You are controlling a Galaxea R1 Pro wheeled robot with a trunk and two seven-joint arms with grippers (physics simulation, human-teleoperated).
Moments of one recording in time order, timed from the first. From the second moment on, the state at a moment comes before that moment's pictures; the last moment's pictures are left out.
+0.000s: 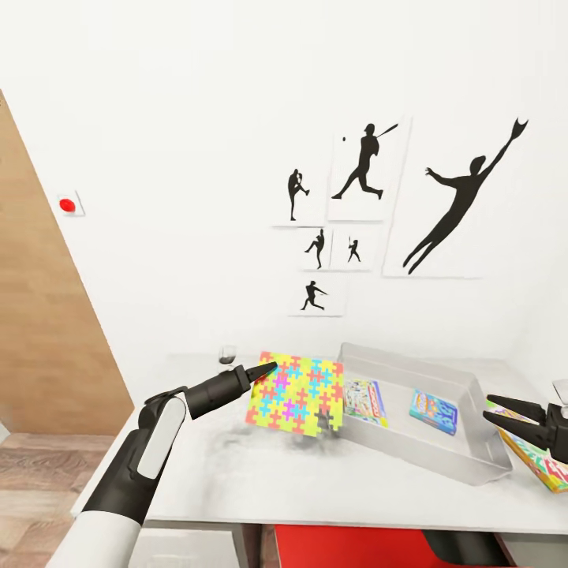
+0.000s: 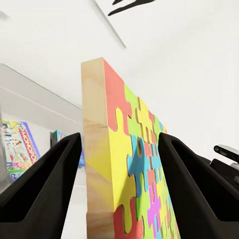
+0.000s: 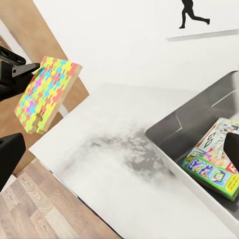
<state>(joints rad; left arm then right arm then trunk) -0.54 -0.04 -0.04 -1.22 0.67 0.76 -0.69 -0.17 -0.52 -0.60 -1.61 -0.29 0.81 1.39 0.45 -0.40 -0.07</state>
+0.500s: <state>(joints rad) -0.54 -0.04 -0.04 -1.22 0.67 0.76 -0.69 -0.17 -0.52 -0.60 -1.61 -0.29 0.81 1.39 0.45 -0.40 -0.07</state>
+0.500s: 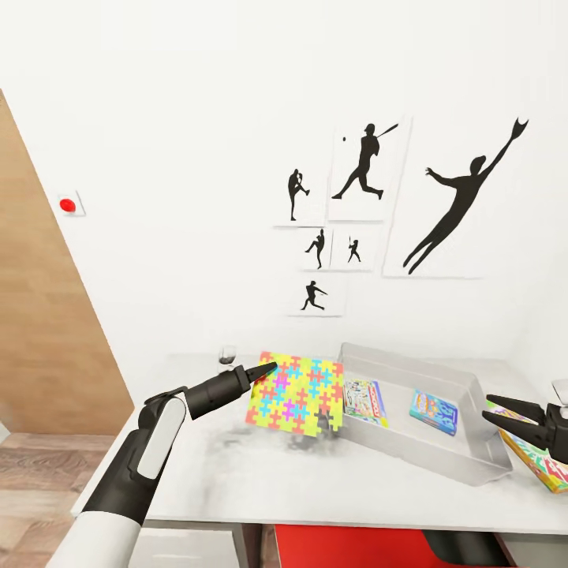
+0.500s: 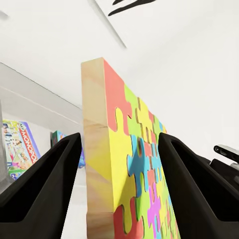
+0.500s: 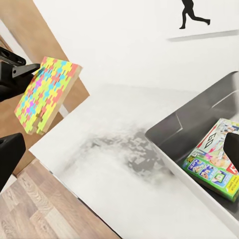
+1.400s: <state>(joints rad) -0.54 -0.04 -0.04 -1.22 0.67 0.76 -0.69 -0.17 -0.52 -0.60 -1.61 -0.29 0.81 1.38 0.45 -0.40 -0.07</state>
